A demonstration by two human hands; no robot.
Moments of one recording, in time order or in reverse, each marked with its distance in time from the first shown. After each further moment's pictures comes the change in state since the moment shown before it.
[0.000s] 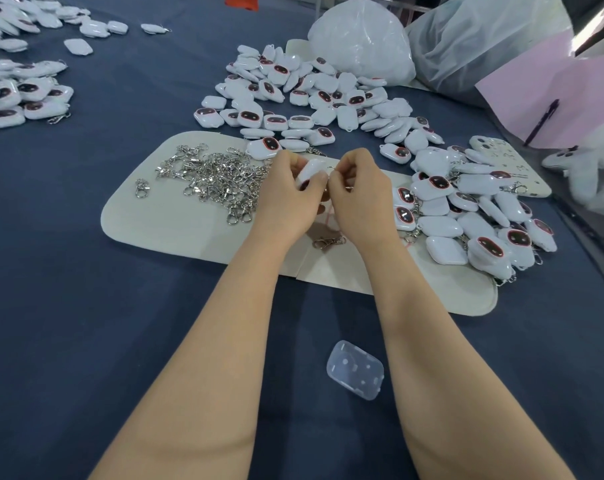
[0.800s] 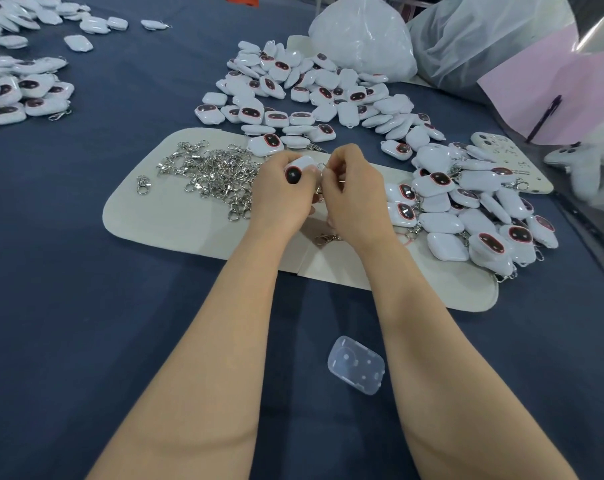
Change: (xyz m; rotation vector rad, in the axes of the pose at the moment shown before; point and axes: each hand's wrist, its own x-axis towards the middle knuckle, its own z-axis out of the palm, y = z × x) left_hand 0.003 -0.003 -0.004 0.012 0.053 -0.010; right_hand -0.005 -0.005 0.003 -0.025 -0.077 -0.077
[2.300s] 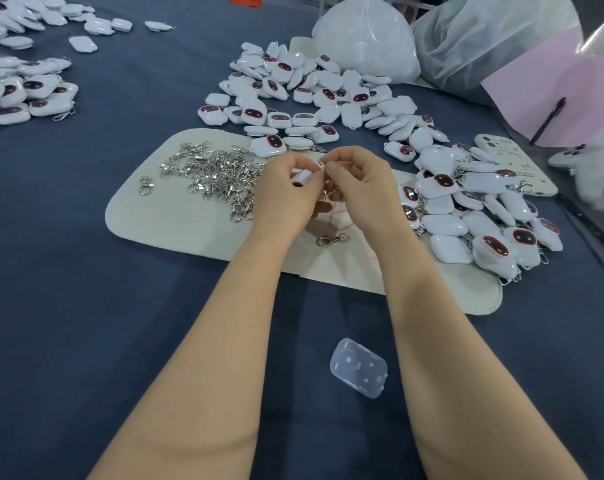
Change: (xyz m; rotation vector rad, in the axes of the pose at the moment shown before) left_hand -0.001 0.000 -0.001 -0.040 -0.032 -0.024; right_hand 0.005 -0.003 -0.011 0.382 -0.069 0.199
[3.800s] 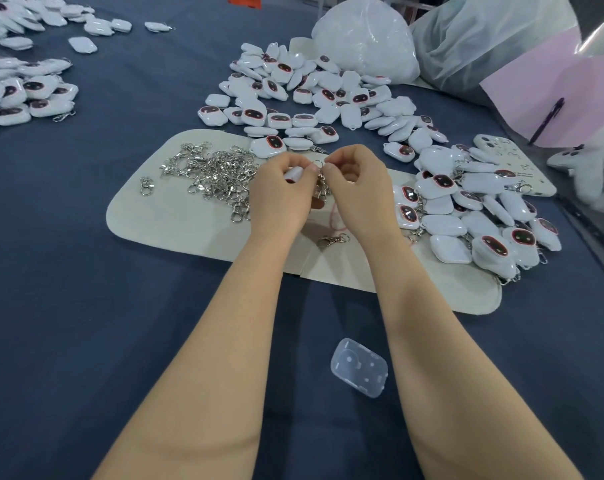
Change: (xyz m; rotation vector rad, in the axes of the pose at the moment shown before) left_hand 0.000 0.000 -0.001 0.068 0.099 0.045; right_hand 0.002 0.007 0.010 -0.155 0.150 -0.086
